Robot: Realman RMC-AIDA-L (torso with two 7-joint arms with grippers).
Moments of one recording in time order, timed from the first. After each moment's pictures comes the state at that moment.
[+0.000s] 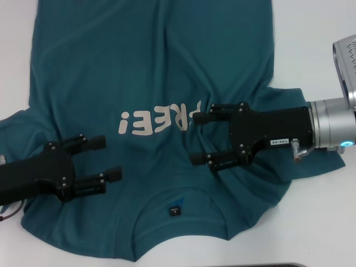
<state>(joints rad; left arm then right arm) -0.29 -2.15 -2.61 -0.71 -1.04 1.81 -1.26 0.50 2.09 -1.05 -0.59 -1.83 -1.55 1.23</state>
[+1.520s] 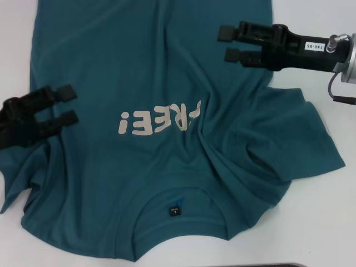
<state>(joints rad) -0.37 -2.07 -2.82 -0.61 -1.05 1.80 -2.31 0.58 2.02 -0.81 -0.52 -1.76 -1.52 2.28</state>
